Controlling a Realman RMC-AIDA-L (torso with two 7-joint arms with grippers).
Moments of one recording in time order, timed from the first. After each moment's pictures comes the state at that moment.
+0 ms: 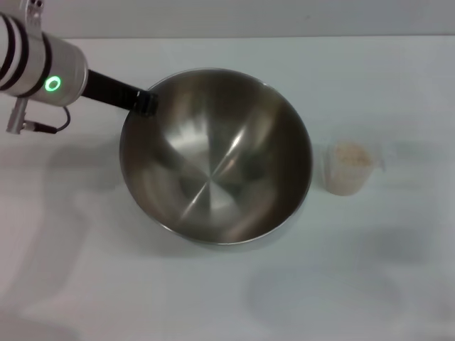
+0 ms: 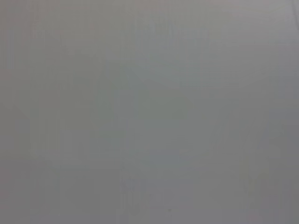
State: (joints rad) left arm -0.55 -2.07 -1.70 -1.51 2.57 -1.34 0.25; right arm 0.34 2.08 0.55 0.32 -1.67 -1.57 -0.20
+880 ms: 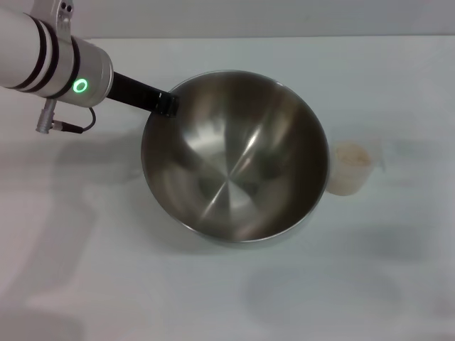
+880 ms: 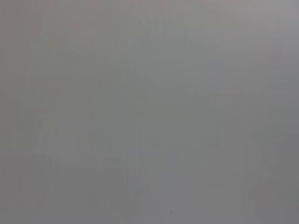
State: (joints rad) left arm -0.60 -2.07 -1.68 -1.37 2.52 -1.23 0.29; right arm 0.34 2.08 0.55 0.32 -1.67 -1.57 -0.23
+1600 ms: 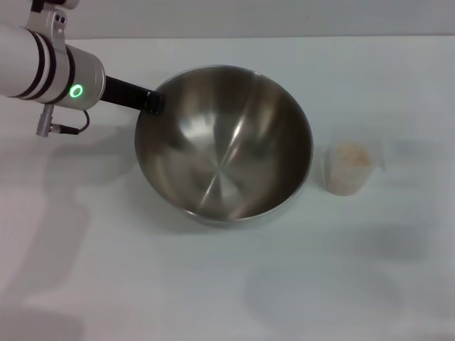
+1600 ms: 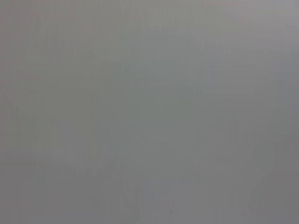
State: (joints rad) left arm -0.60 -2.06 -1.69 -1.24 2.52 -1.09 0.33; right arm 0.34 2.08 0.55 0.32 -1.67 -1.57 -0.22
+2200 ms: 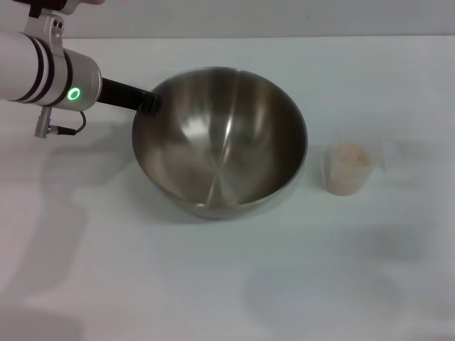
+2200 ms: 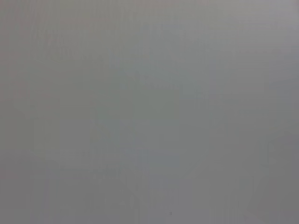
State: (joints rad) left arm -0.60 -2.06 -1.69 -1.20 2.53 -1.03 0.36; right arm 0.34 2.08 0.55 0.32 -1.67 -1.58 -0.22
